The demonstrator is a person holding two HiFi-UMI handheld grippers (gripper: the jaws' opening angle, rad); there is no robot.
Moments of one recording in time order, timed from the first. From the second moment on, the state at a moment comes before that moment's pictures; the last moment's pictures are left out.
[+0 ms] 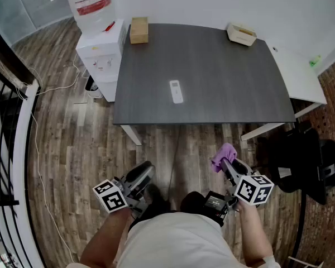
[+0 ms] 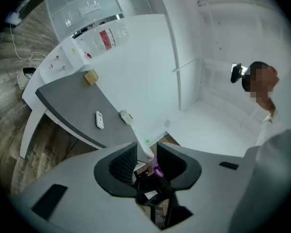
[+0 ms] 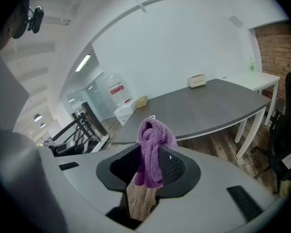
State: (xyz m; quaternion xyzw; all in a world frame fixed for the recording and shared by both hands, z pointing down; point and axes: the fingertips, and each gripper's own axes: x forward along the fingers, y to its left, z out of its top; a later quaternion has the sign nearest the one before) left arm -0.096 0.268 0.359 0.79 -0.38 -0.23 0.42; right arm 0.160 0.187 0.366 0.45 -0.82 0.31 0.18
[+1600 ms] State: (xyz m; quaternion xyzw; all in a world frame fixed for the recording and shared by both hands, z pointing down) left arm -0.067 -0.045 0.559 0.77 -0.46 0.38 0.23; right arm -0.090 -0.151 0.506 0.02 -0.76 -0.26 0.60
